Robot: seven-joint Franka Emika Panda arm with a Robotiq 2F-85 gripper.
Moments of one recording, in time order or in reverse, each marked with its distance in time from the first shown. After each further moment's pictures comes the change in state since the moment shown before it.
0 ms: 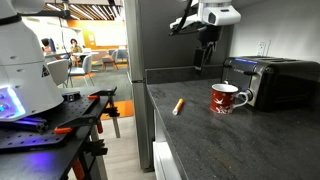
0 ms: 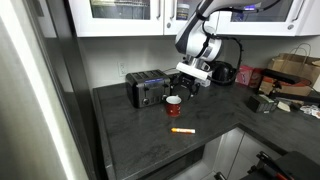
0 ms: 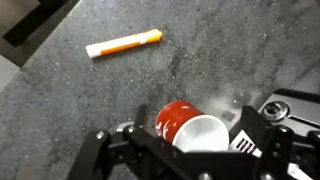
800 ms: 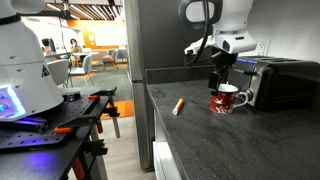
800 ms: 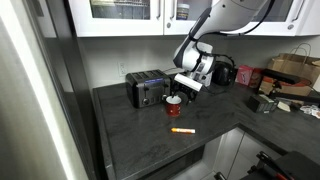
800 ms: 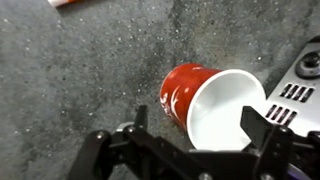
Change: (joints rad) arm -0.023 0.239 -0.008 0.163 0.052 0.141 0.014
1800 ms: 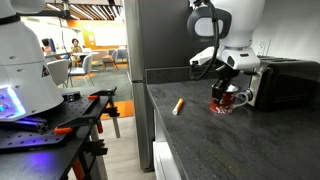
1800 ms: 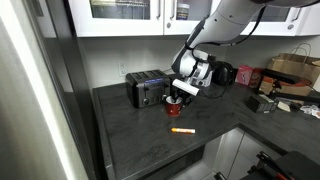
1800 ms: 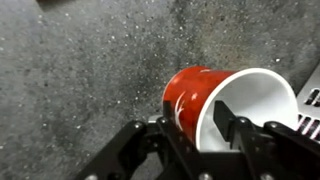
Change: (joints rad) arm -0.007 0.127 0.000 0.124 -0.003 -0.062 0.009
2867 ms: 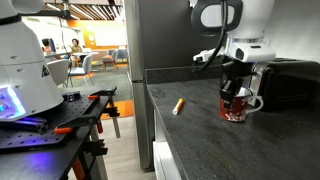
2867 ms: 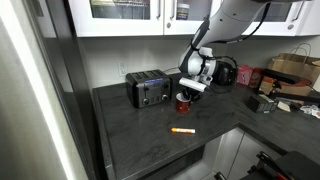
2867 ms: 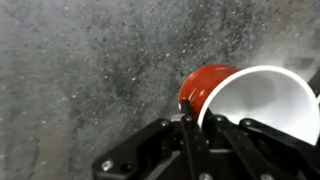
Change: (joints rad) arm 0.057 -0.027 -0.146 -0.015 -0.161 -0.025 0.185
